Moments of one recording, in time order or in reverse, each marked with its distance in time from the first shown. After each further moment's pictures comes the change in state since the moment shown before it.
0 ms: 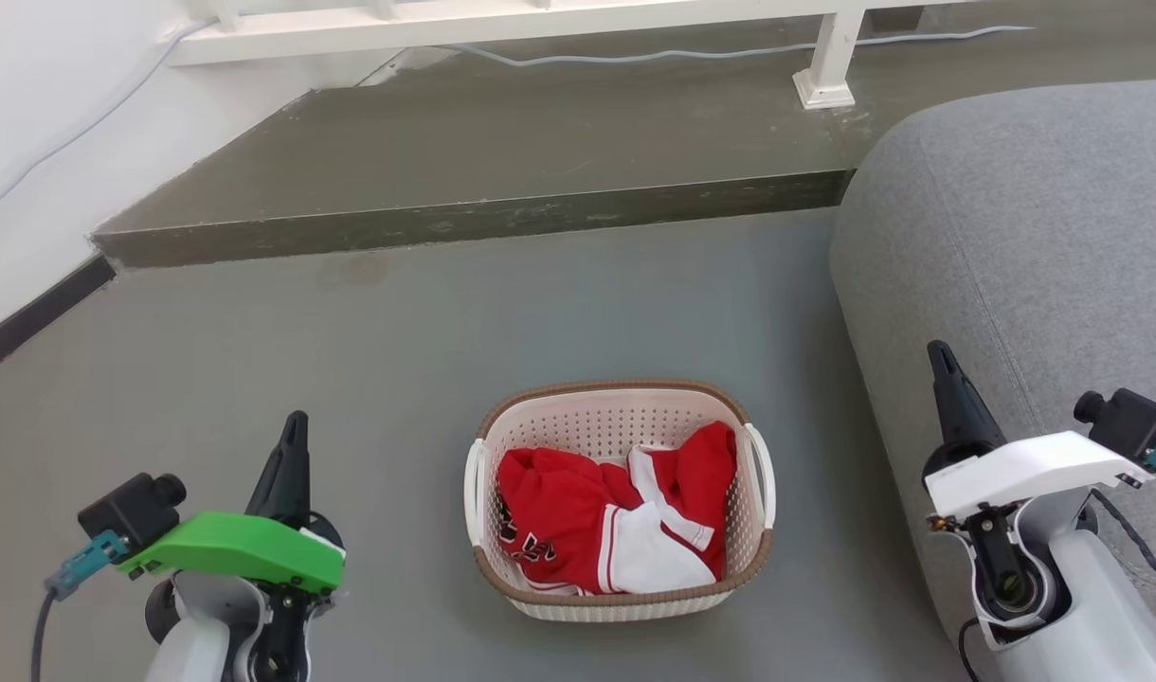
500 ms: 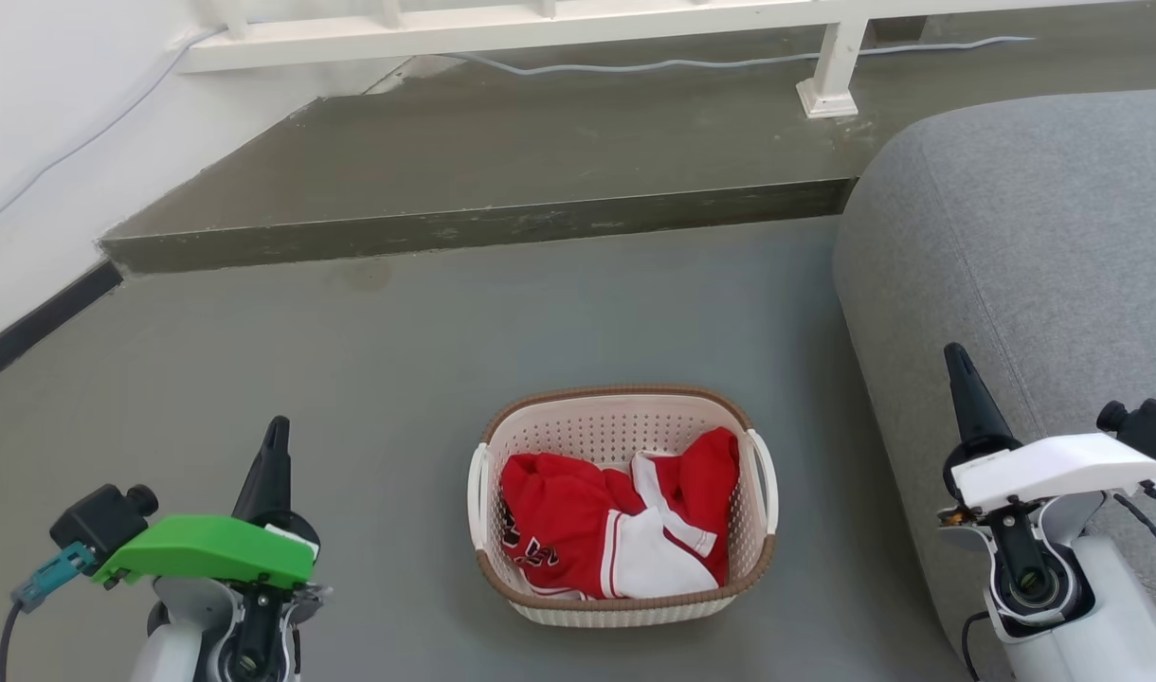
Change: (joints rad) left arm 0.006 0.000 0.048 -0.004 -0.159 -0.007 0.050; right arm 0.006 0.015 -0.055 -0.001 0.164 0.008 0.051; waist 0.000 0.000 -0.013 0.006
